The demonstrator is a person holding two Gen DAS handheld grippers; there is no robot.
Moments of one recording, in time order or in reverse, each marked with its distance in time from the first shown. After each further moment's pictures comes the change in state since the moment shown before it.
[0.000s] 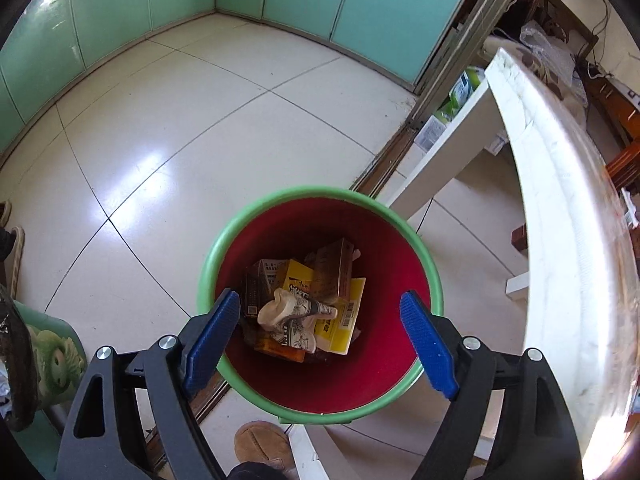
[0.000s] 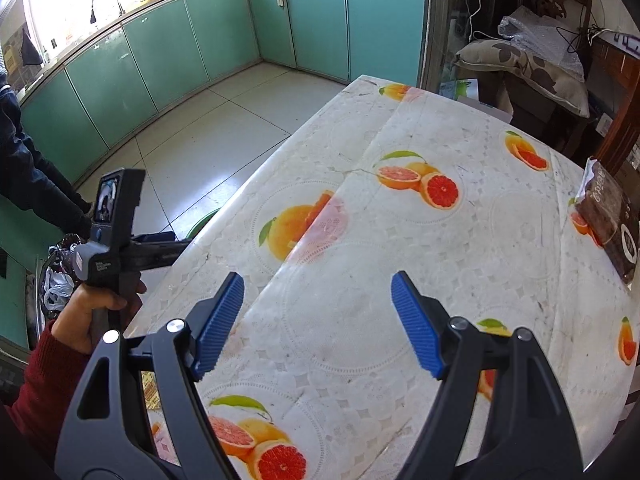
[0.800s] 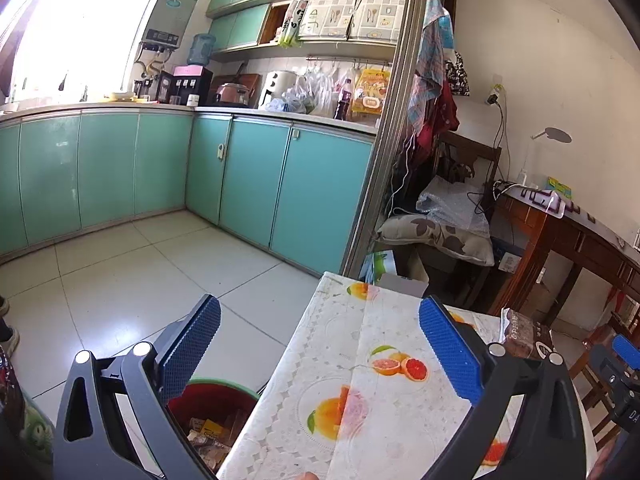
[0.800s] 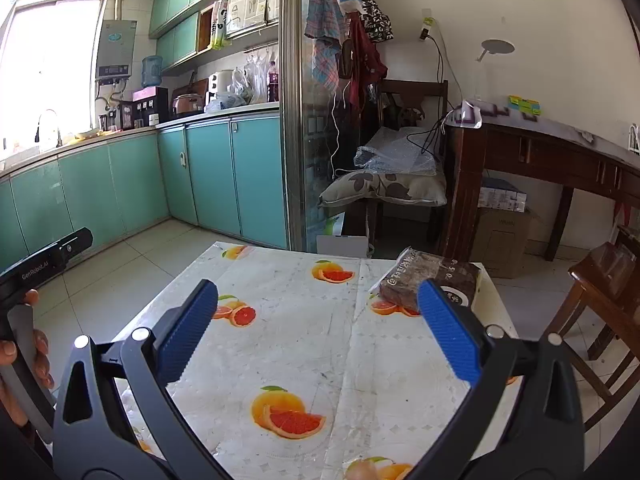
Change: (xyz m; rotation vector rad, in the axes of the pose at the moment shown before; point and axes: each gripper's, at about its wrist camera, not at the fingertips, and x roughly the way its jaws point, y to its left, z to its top) left arm -0.192 -0.177 -0.023 0.116 -0.748 -0.104; right arm -0.135 -0.111 -0.037 0.162 -0.608 -0.308
